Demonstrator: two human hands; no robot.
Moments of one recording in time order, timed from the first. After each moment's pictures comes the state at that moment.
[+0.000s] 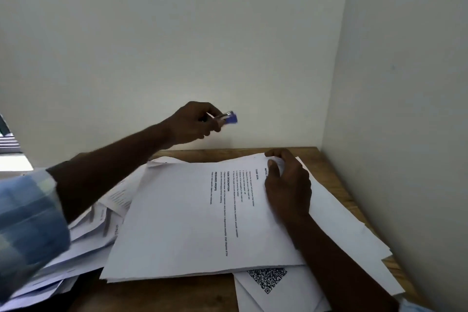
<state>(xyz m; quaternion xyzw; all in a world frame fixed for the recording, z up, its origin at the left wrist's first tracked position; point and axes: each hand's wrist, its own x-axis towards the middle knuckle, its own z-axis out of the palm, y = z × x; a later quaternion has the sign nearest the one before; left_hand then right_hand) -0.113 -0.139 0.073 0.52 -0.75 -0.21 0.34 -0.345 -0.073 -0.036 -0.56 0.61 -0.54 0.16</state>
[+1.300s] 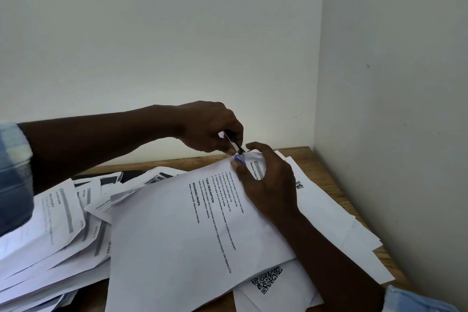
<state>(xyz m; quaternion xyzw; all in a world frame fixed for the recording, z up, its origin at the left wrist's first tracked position) -0.181 -0.095 0.139 0.40 -0.91 0.10 -0.08 -0.341 -0.072 -0.036 -0.65 0.44 -0.60 0.11</state>
